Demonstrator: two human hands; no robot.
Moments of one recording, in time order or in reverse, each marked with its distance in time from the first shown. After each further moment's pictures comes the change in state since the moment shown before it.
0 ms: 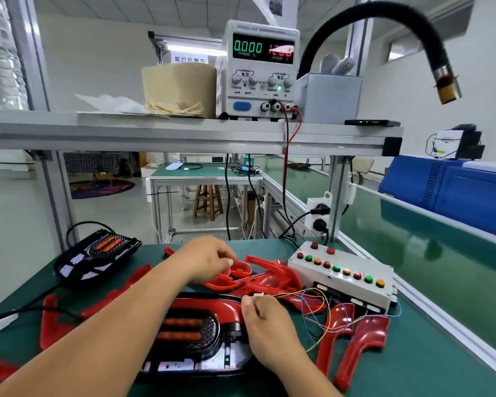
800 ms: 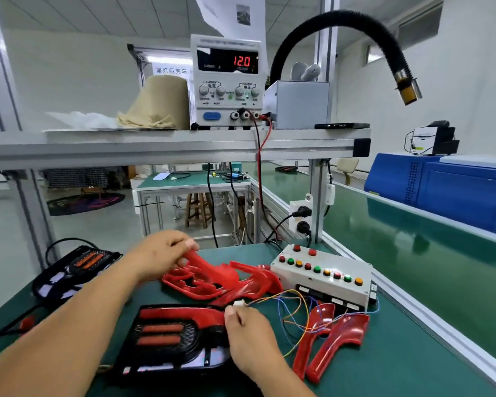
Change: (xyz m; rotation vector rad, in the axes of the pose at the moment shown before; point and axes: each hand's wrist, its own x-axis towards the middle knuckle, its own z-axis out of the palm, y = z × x) left_hand 0.004 -0.034 -0.019 -0.349 0.177 0.010; right_hand 0.001 0.004 0.001 0.009 -0.048 0.080
